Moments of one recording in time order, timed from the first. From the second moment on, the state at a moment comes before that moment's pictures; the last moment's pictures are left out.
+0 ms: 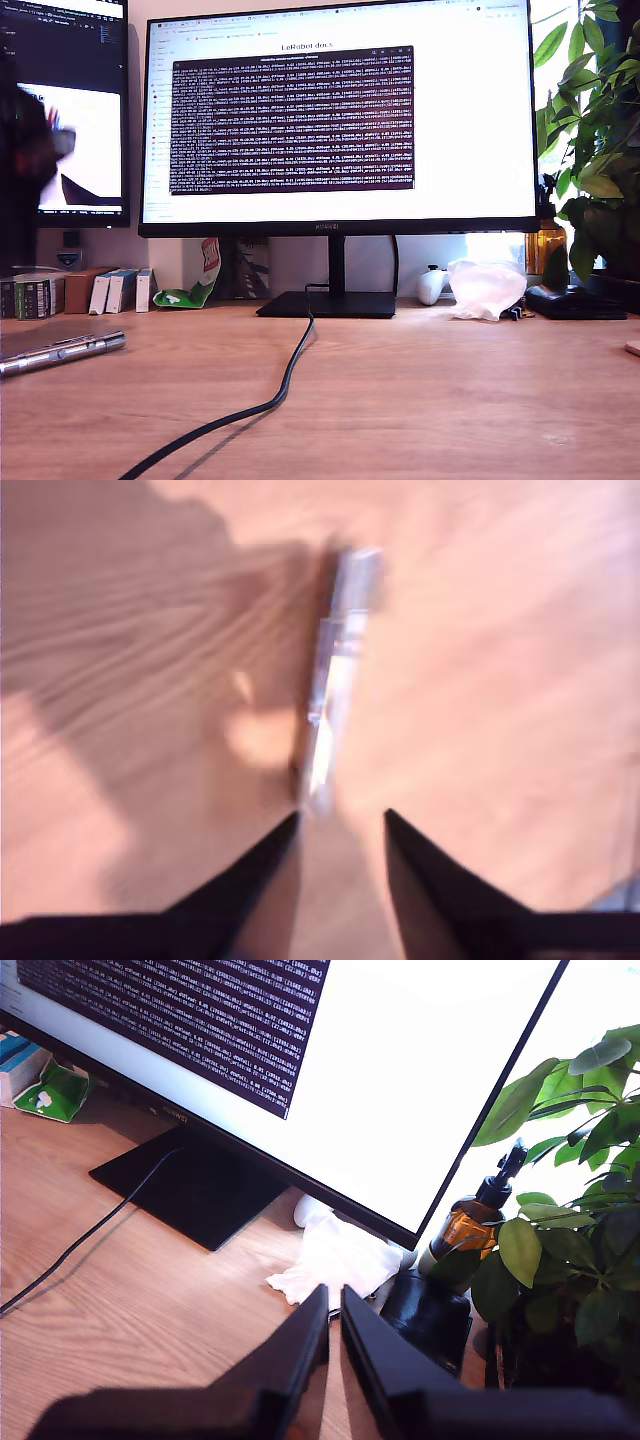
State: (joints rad) left arm -0.01 1.84 1.55 -1.30 0.35 0.32; right arm 0.17 0.74 0.77 -0.30 -0.08 -0.34
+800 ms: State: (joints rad) left arm -0.02 1.53 1.60 -0.96 0.40 0.24; right arm 0.06 0.71 0.77 -0.23 0.11 -0.13
